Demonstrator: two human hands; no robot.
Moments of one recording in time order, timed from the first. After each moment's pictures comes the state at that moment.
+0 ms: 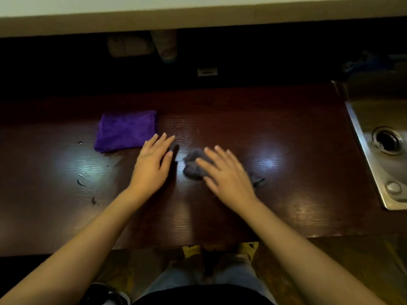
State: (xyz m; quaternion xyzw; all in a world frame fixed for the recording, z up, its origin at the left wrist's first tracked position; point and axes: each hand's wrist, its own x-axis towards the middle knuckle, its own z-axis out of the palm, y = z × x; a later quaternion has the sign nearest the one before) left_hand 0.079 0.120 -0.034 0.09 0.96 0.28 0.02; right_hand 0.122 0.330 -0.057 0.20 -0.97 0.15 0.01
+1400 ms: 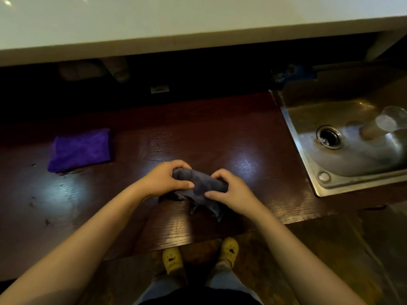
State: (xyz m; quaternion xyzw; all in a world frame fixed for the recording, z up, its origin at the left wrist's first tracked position) left_hand 0.086 0.242 0.013 0.16 0.85 0.38 0.32; right_hand 0.163 0.443 -0.012 -0.05 -0.85 0.49 -0.16
